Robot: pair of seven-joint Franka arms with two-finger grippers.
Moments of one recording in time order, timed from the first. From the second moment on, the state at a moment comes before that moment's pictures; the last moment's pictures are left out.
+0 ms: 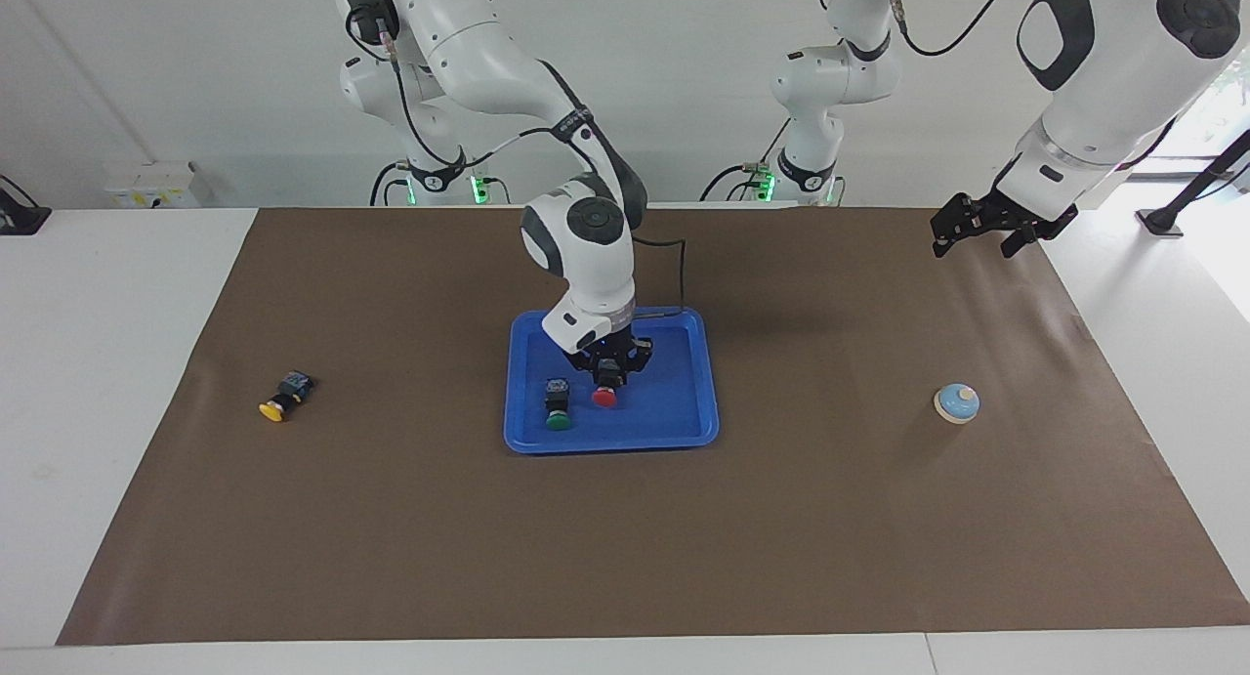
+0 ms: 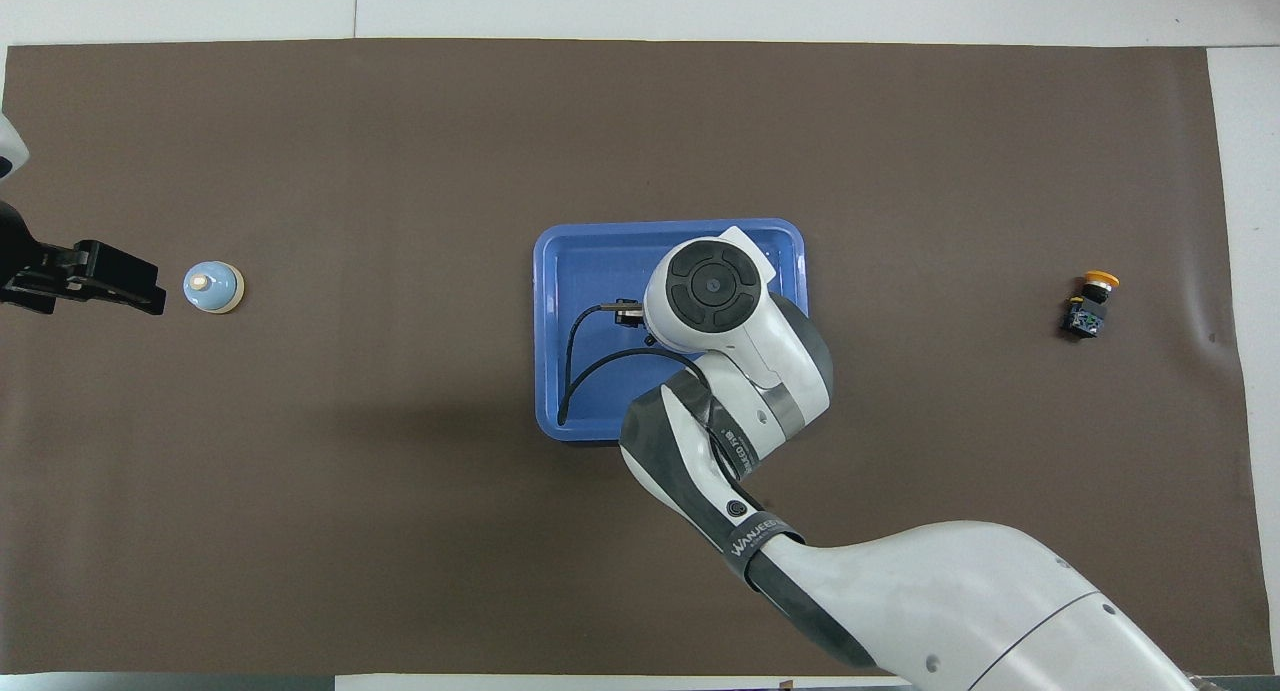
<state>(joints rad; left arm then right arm) 0.04 0.04 -0.07 -1.58 0.00 1.50 0.05 0.47 0.45 0.10 -1.80 -0.06 2.32 0.71</state>
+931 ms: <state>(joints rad) 0.04 0.04 -0.07 -1.58 0.00 1.50 0.05 -0.02 0.27 0.08 -1.72 -0.07 1.98 0.27</state>
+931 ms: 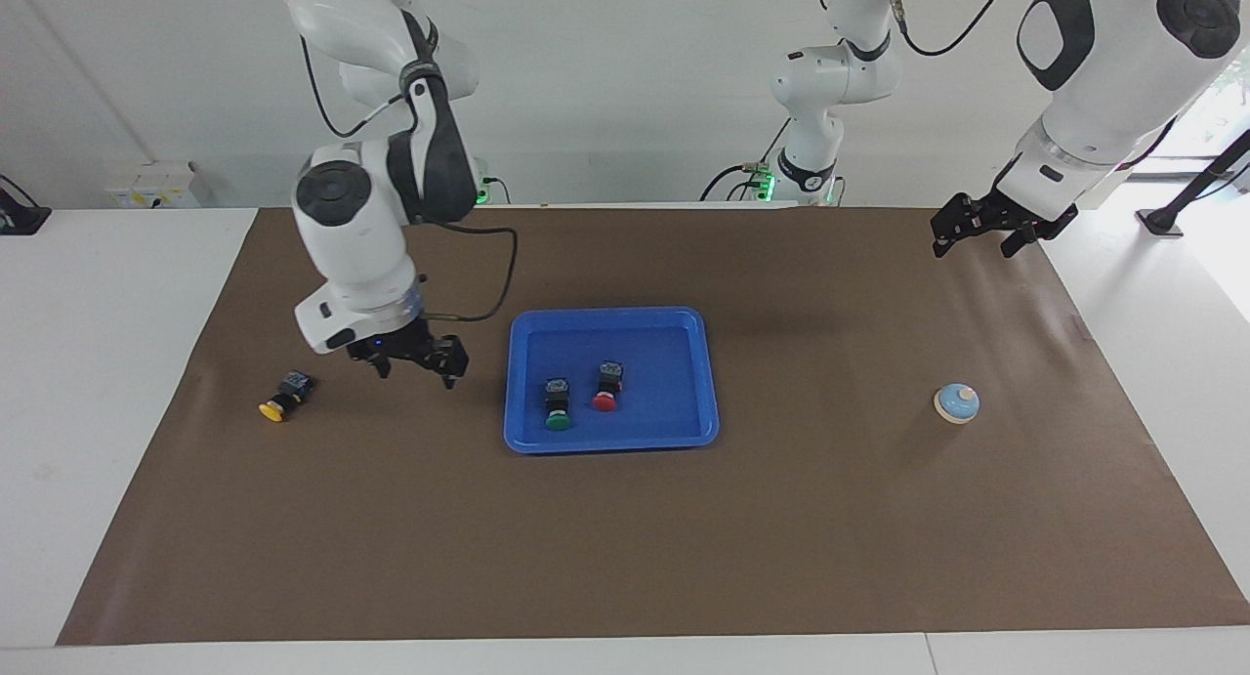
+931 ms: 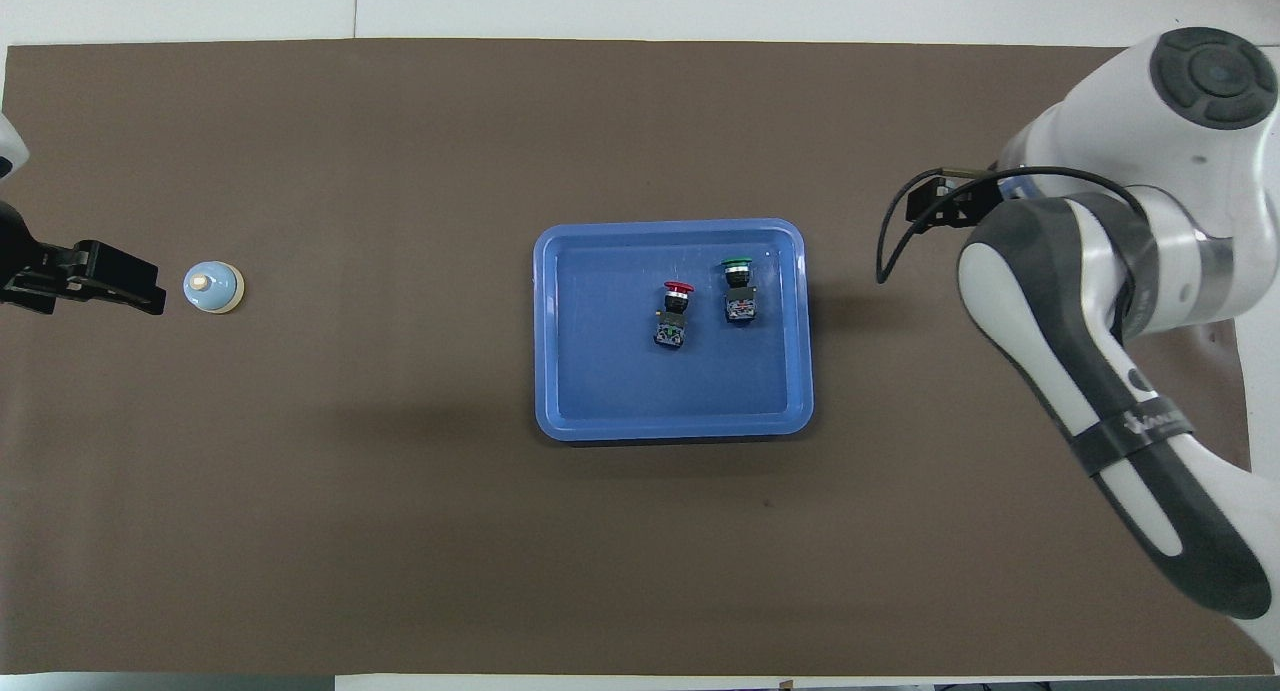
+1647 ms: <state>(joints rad) 0.04 0.04 -0.07 -1.58 0.00 1.50 0.05 -0.31 0.25 0.08 -2.00 -0.12 2.28 0.16</state>
